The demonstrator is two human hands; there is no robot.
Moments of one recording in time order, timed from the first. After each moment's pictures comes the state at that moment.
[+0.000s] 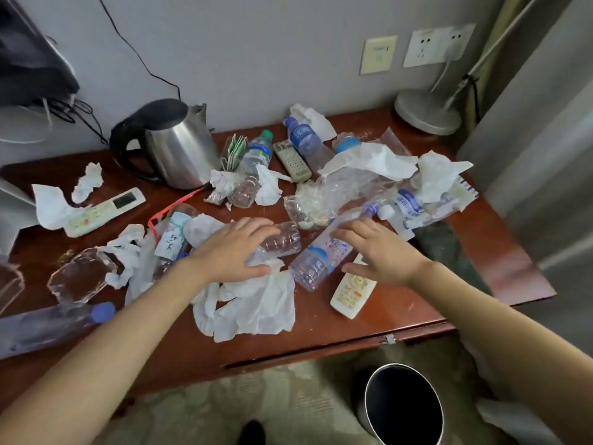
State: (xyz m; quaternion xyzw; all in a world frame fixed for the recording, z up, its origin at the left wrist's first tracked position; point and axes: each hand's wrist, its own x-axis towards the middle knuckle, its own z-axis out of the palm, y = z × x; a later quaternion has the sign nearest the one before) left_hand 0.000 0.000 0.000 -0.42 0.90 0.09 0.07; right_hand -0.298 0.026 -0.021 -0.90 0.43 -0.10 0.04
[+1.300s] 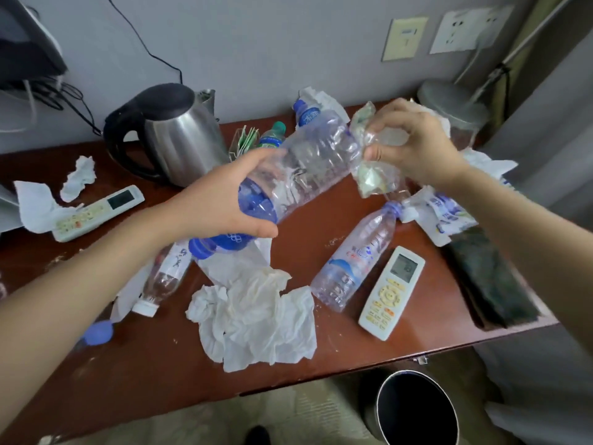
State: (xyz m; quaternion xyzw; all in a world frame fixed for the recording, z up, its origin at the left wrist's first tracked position) left_hand 0.012 -0.037 0.086 -0.46 0.82 0.32 -0.14; right_hand -0.281 -0.081 0.067 -0.79 0.47 -0.37 0.15
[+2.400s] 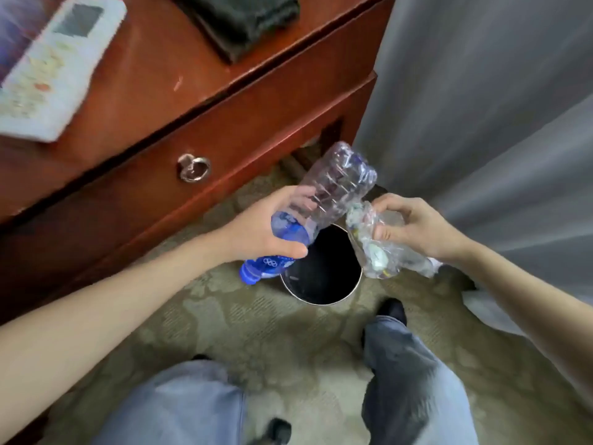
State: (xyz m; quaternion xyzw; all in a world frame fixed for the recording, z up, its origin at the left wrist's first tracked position) left_hand -0.268 0.182 -0.242 -0.24 0.76 0.61 0.01; right_hand -0.504 0.332 -0.263 -0.50 0.65 -0.35 0.45
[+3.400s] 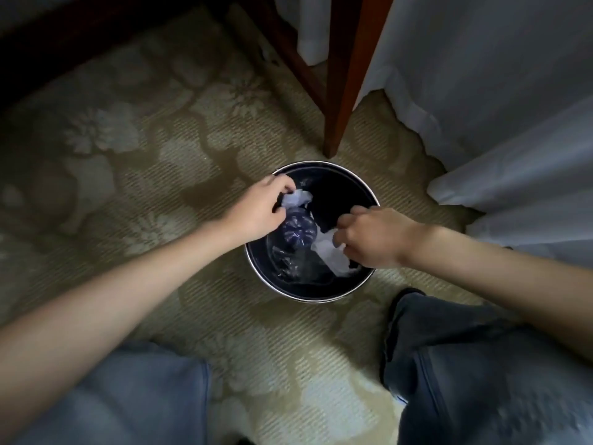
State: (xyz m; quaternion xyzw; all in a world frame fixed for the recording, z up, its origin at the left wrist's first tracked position) left_hand -0.304 0.193 -0.549 -0.36 0.85 0.38 0.04; right_hand -0.481 0.317 -0.518 -0.78 0.56 0.20 0.21
